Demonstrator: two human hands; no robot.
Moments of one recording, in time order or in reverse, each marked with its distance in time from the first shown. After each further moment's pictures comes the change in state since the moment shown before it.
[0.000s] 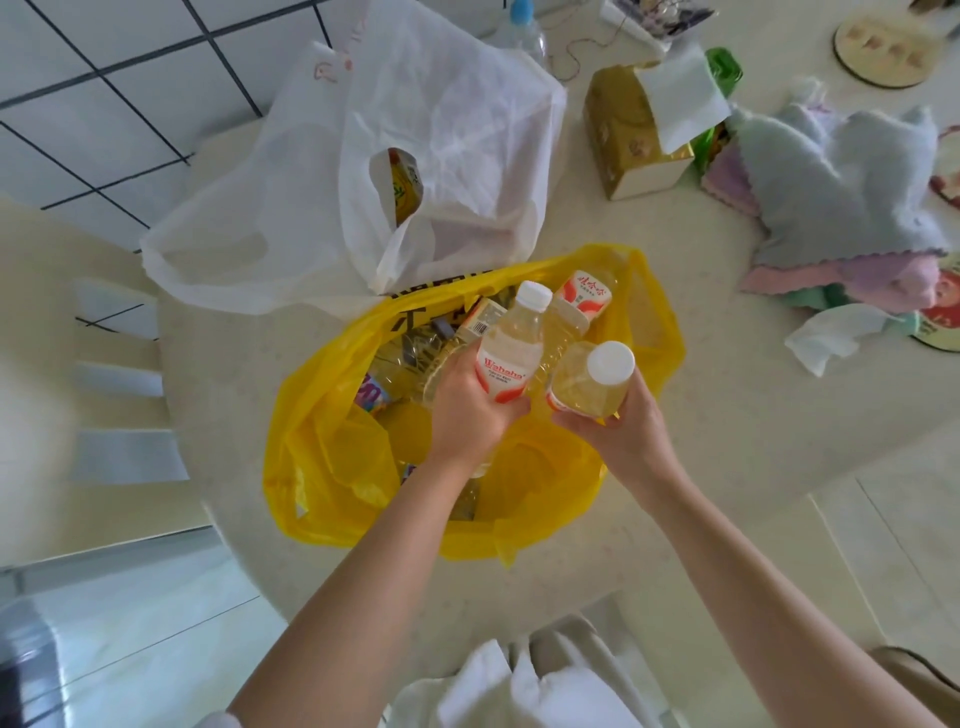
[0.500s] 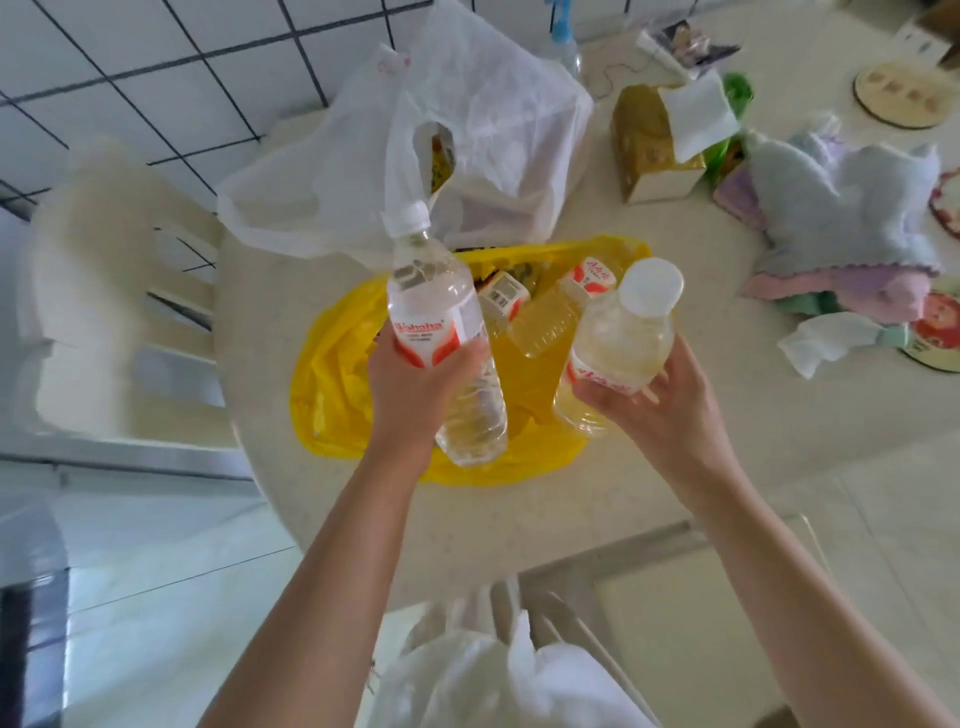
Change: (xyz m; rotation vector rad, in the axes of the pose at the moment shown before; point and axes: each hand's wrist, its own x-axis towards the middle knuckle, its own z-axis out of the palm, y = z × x) left_hand -0.088 0.063 -0.063 -0.528 0.329 -0.202; right_hand -0.071 -0.049 -0.056 0.130 -0.112 -0.207
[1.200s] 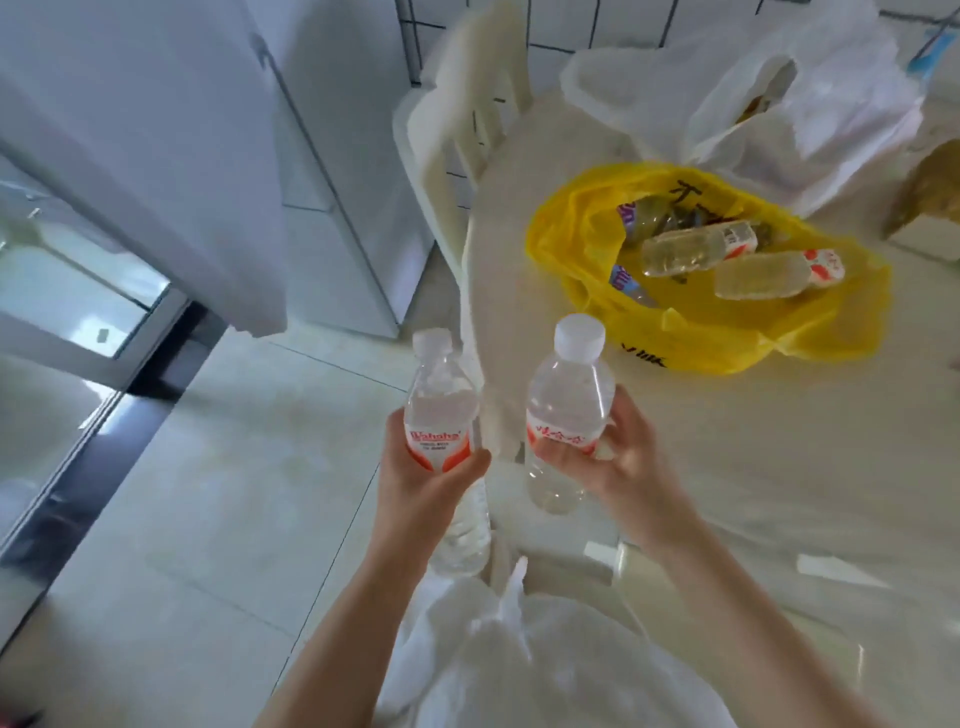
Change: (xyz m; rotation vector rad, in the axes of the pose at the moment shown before) left_hand -0.336 -0.100 -0.133 -0.086 0.524 -0.273; right_hand -0.234 0.021 0.052 -0.146 -0.767 -0.043
